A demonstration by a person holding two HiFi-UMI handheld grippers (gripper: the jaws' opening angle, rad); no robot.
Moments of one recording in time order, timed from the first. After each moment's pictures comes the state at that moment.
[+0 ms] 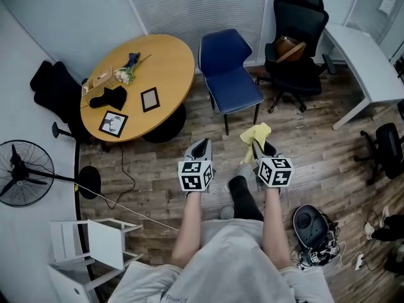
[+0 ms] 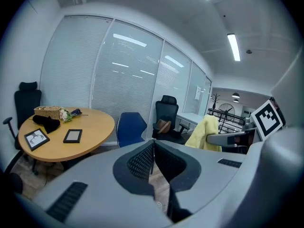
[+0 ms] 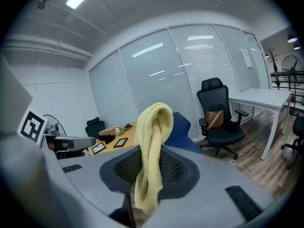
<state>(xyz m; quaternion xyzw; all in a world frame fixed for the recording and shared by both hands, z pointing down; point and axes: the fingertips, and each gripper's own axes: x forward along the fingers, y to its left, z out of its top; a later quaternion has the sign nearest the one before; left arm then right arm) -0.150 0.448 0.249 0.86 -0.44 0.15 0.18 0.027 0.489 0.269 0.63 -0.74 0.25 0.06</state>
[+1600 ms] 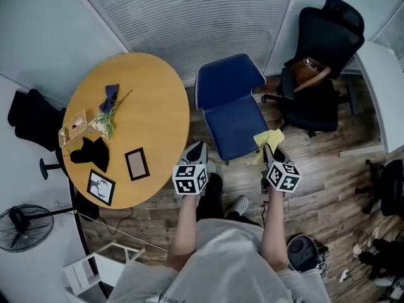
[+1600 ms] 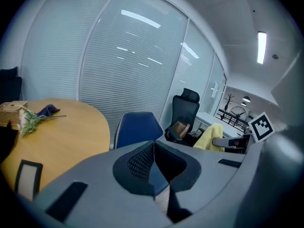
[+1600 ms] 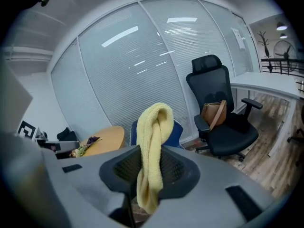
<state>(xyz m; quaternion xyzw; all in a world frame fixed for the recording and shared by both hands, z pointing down) -0.087 0.032 0.318 0.84 -0.44 0.19 0.25 0.155 0.095 0.355 0.66 -0.66 0.34 0.05</state>
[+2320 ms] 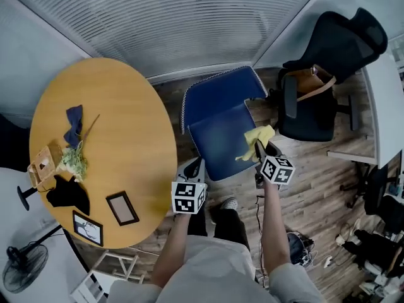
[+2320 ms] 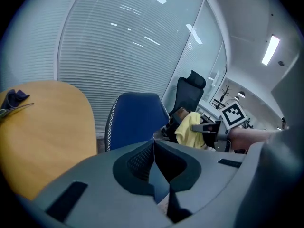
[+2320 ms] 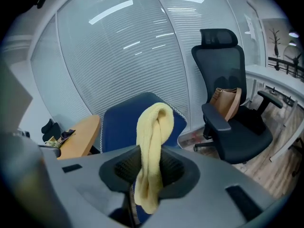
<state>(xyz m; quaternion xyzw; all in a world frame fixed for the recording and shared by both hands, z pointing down) -0.055 -0.094 0.425 0.84 -0.36 0.26 0.31 0.186 -0.085 0.479 0.66 -0.63 0.40 0.13</state>
